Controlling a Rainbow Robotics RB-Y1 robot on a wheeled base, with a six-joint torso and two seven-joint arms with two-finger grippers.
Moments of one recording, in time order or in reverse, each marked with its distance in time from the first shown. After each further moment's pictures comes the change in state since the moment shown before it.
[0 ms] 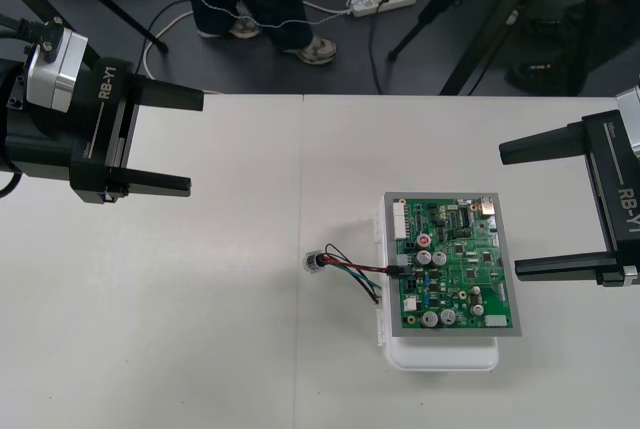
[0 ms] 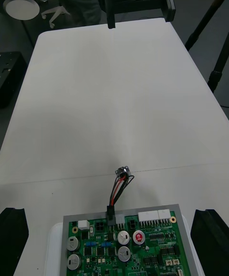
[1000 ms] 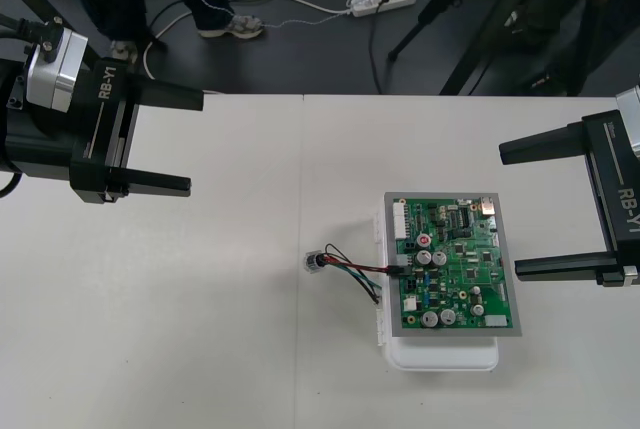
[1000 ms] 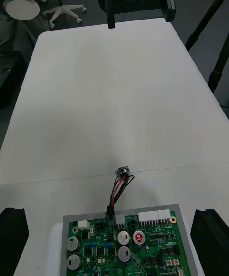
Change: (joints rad) right arm 0.000 0.000 0.000 0.000 0.000 0.000 0.000; left arm 0.000 0.000 0.000 0.000 0.000 0.000 0.000
